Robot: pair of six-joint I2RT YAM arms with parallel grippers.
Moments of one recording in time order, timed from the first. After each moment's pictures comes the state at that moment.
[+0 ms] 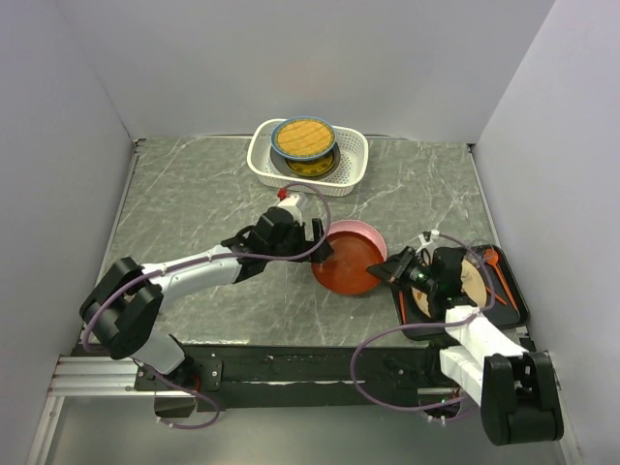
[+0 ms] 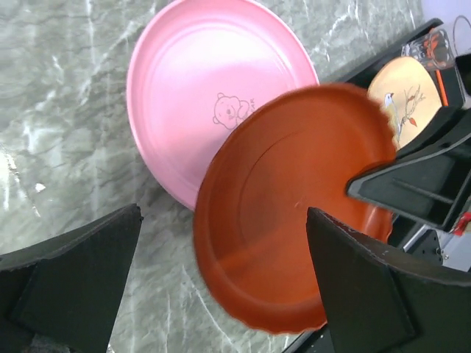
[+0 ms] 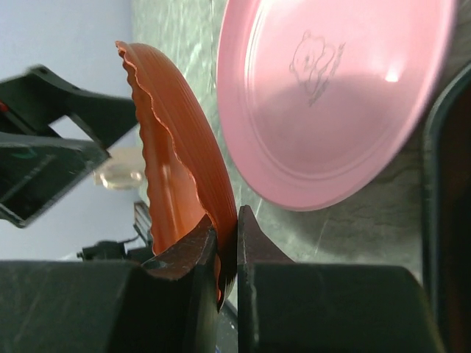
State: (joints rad) left arm -0.79 1.51 0.89 0.09 0.05 -0.64; right arm 0.05 0.95 0.18 0.30 -0.66 0.88
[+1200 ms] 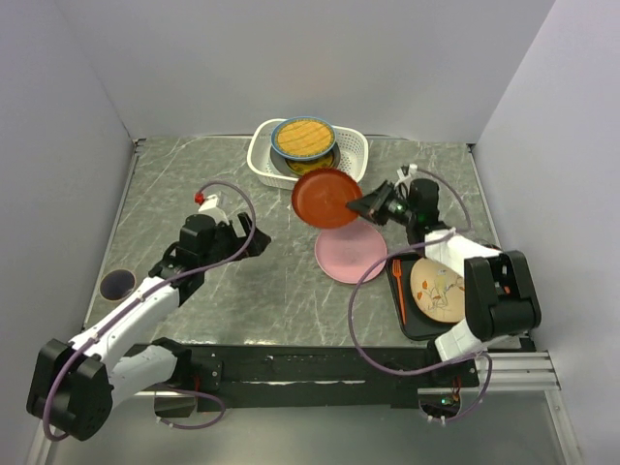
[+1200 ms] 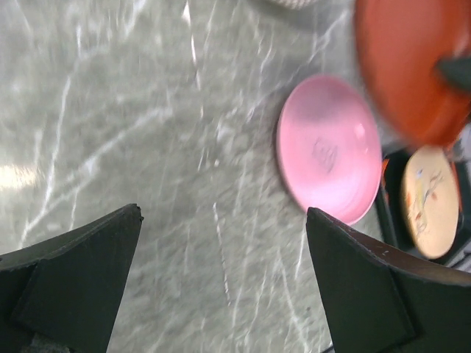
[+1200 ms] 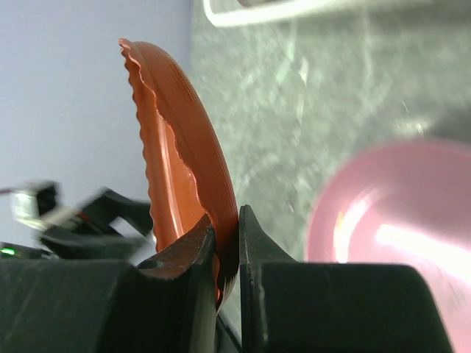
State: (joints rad) left arm -0.42 1.02 0.60 -0.02 0.10 -0.61; right arm 0.16 1.52 0.75 0.43 -0.62 0.98
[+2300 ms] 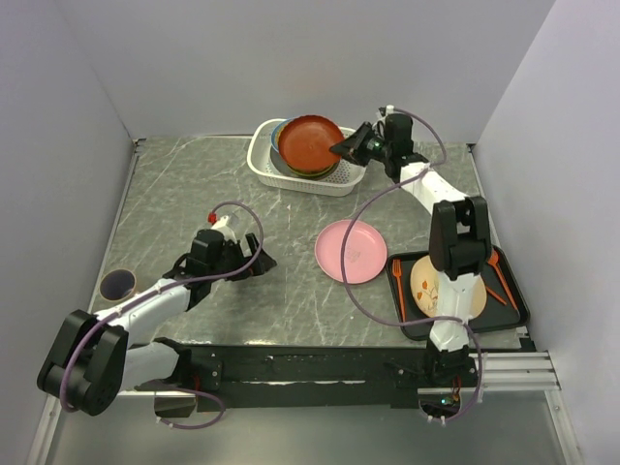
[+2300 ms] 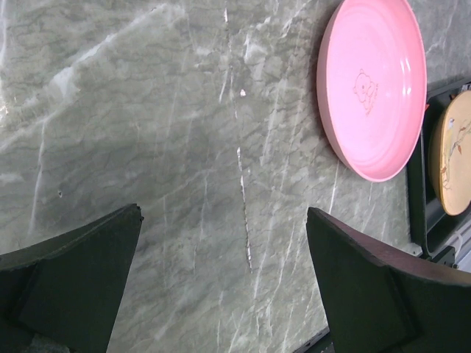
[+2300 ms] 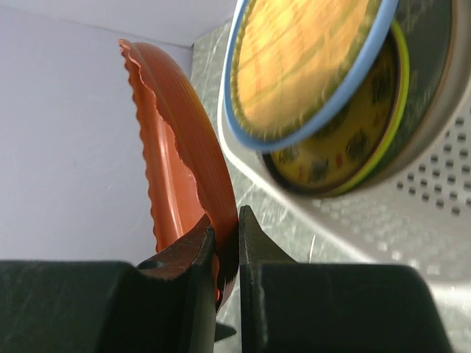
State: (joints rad) left arm -0.41 1.16 0.44 0.13 0.23 -0.65; right arm 0.20 2.06 1.63 0.07 -0.58 0.91
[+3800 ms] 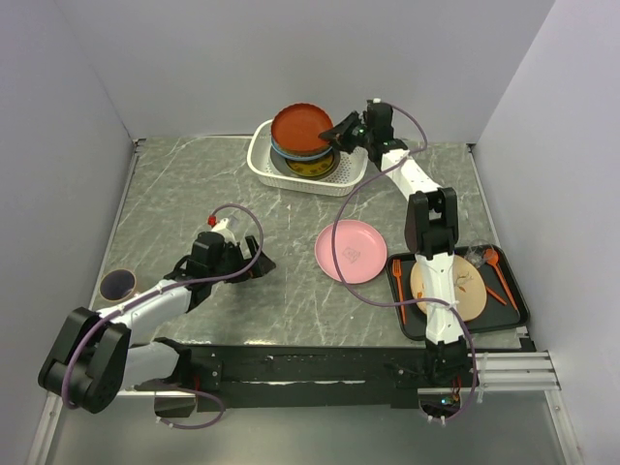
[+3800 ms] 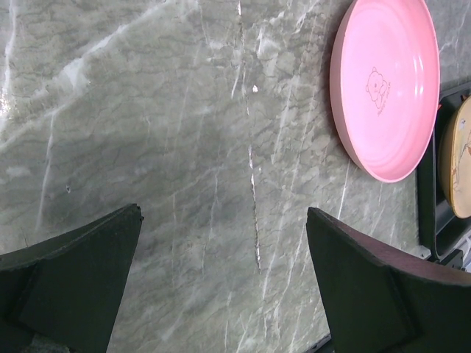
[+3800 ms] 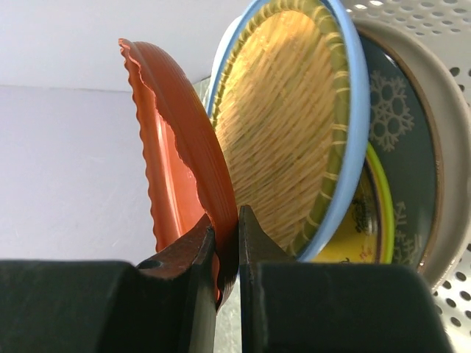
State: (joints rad) left arm -0.41 1.17 0.41 0.15 0.22 -0.65; right arm 0.23 2.44 2.16 -0.07 -0.50 1.02
